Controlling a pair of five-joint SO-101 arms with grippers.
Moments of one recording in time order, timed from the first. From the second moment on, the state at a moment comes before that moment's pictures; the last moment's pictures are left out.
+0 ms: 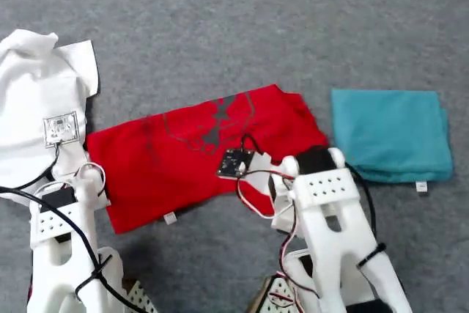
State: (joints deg) left arm -22.9 -51.0 76.8 44.2 -13.4; right arm -14.7 -36.5 57.4 83.9 49.8
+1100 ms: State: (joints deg) left arm -22.9 -51.0 77.2 44.2 -13.4; right arm -14.5 -9.7 54.5 61.6 54.0
